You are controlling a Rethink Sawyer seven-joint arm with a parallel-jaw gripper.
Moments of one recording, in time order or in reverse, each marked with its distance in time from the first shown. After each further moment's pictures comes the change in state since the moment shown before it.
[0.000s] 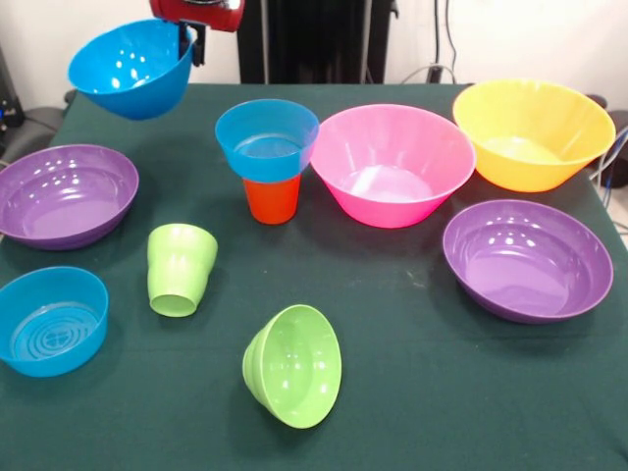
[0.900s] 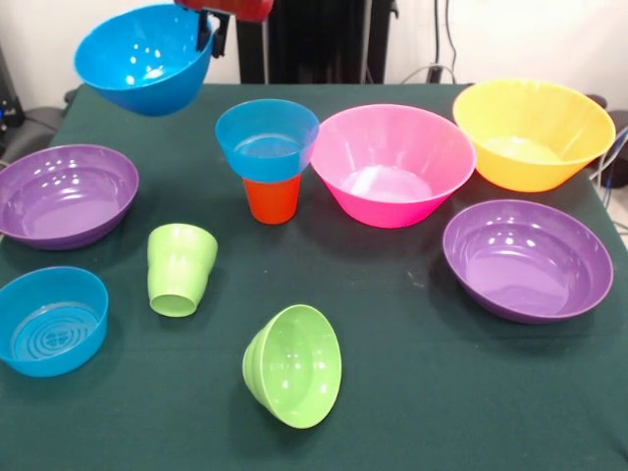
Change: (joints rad) arm 0.136 -0.023 -0.015 -0.138 0.047 0.204 0.000
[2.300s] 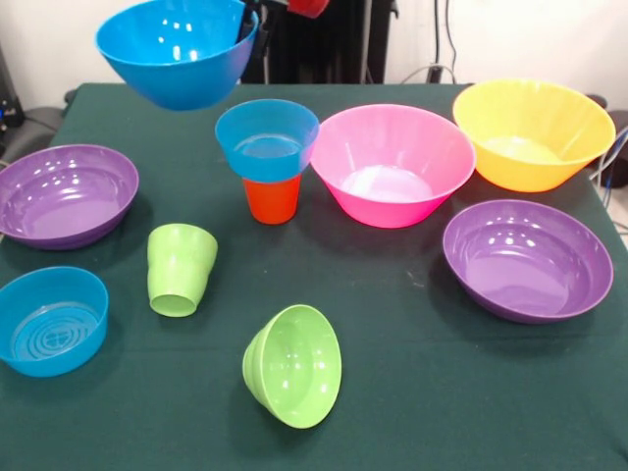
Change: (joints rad) arm 0.198 0.011 -0.108 -0.150 0.103 0.040 0.152
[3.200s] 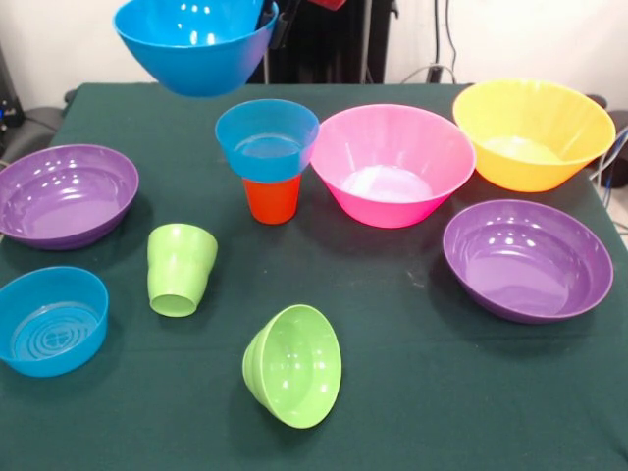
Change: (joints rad) arm 0.071 -0.001 -0.055 -0.002 0.021 0.000 0.072
